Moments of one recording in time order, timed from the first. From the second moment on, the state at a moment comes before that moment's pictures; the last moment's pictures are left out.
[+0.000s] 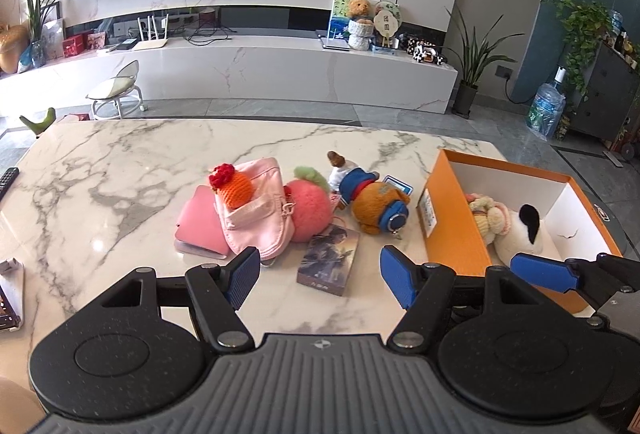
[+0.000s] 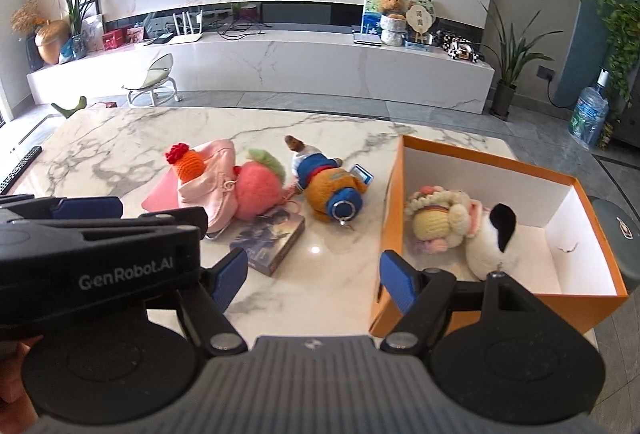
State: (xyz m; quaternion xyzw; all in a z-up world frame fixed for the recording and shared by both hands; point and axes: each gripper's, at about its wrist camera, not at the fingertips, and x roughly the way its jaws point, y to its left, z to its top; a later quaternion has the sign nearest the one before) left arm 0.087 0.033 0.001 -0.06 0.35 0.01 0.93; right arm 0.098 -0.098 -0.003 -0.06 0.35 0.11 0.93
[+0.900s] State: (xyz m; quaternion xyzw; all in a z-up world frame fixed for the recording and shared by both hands) left arm 0.182 0.089 -0.048 -0.10 0.41 0.04 0.91; right arm 0.205 -0.062 -0.046 -0.07 0.39 0.13 0.91
